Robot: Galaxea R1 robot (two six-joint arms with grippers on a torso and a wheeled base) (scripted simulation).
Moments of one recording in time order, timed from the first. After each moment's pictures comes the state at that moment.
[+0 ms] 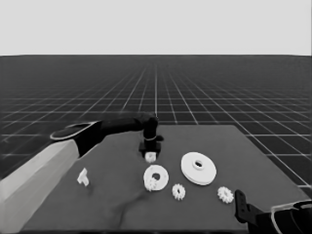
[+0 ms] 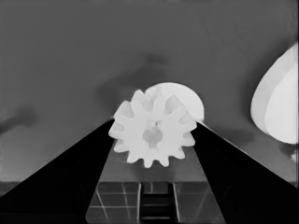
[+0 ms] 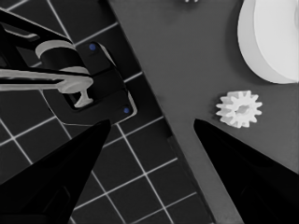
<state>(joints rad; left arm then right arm) -0.02 3.05 -1.87 0.14 1.51 -1.18 -0.35 1.76 -0.39 -0.70 -1.18 0.32</state>
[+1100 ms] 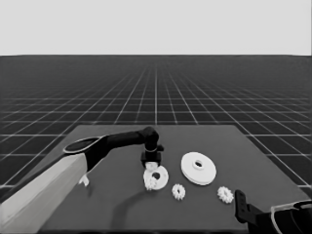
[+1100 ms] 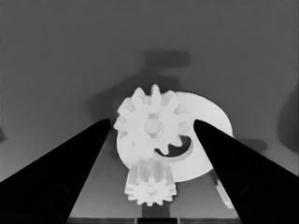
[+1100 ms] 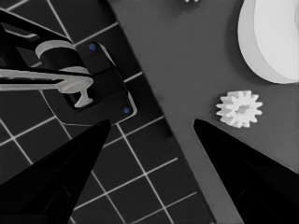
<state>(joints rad) 0.12 3.11 -2.00 0.27 1.44 -1.12 -0.35 1.76 -0.39 -0.70 -1.18 0.32</state>
